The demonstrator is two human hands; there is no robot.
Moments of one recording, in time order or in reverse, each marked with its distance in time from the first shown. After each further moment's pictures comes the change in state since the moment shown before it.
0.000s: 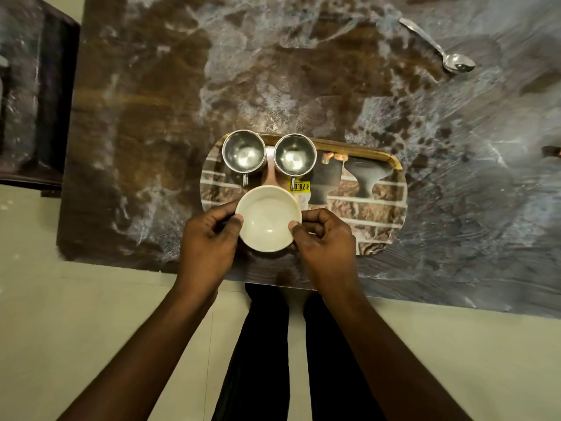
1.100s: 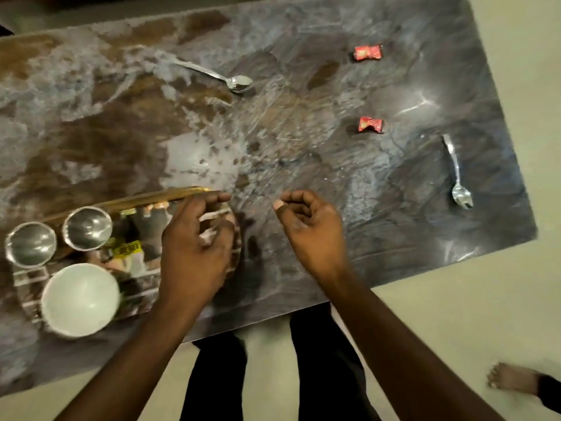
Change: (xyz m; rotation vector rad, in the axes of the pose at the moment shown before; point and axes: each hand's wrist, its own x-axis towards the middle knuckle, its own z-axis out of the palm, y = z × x) left_hand -0.054 0.078 0.223 0.351 -0.272 0.546; right_hand 0.065 0.008 -0.233 0.193 0.212 -0.071
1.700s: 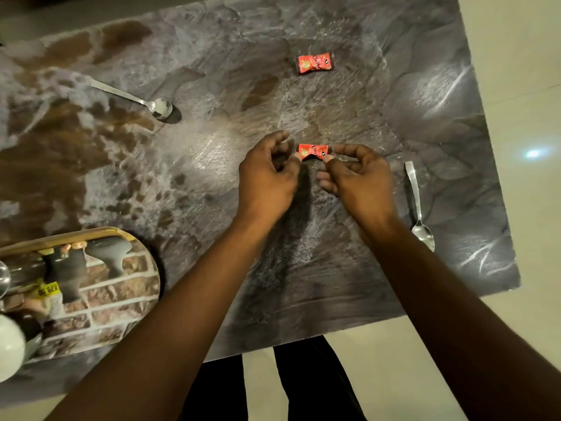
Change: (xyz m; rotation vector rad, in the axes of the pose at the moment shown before) left_hand 0.134 0.102 0.242 -0.091 -0.069 -0.098; right_hand 0.172 -0.016 -0.181 0.087 0.092 0.119
